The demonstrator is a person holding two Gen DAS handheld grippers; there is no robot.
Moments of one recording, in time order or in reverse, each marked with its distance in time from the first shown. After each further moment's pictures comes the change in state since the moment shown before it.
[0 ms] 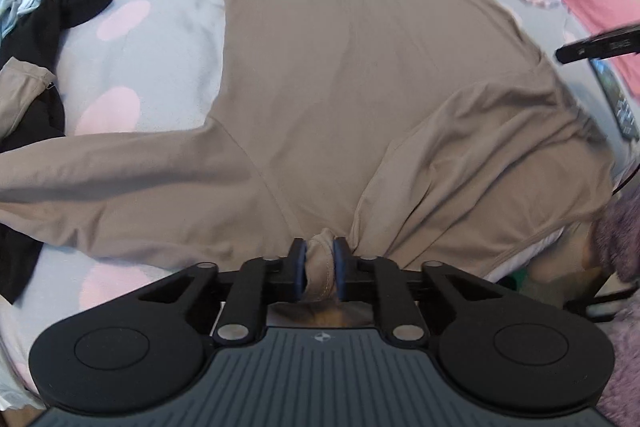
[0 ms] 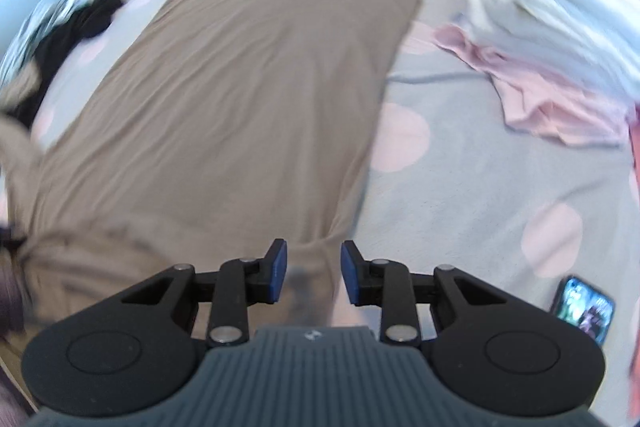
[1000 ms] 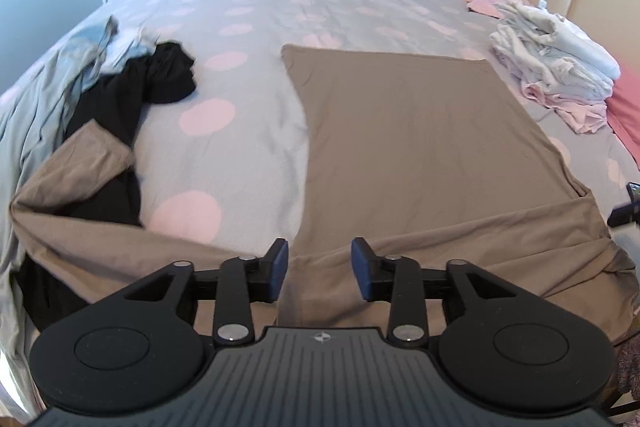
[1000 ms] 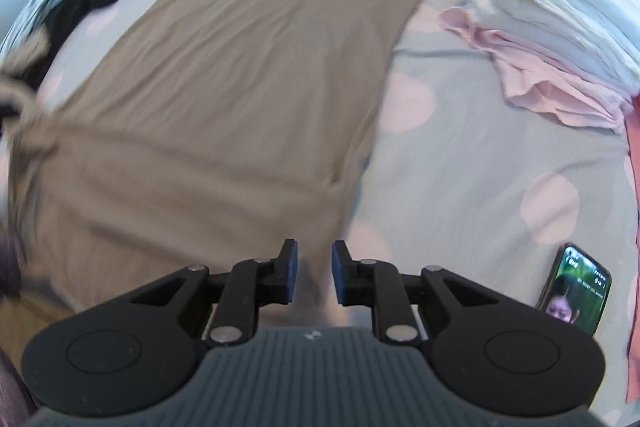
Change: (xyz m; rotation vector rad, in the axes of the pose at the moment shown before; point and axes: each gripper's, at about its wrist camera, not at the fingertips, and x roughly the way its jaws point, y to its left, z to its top) left arm -0.032 0.013 0.027 -0.100 -0.291 0.134; right arm -0.011 0.014 -0.036 -0.123 0.036 -0.013
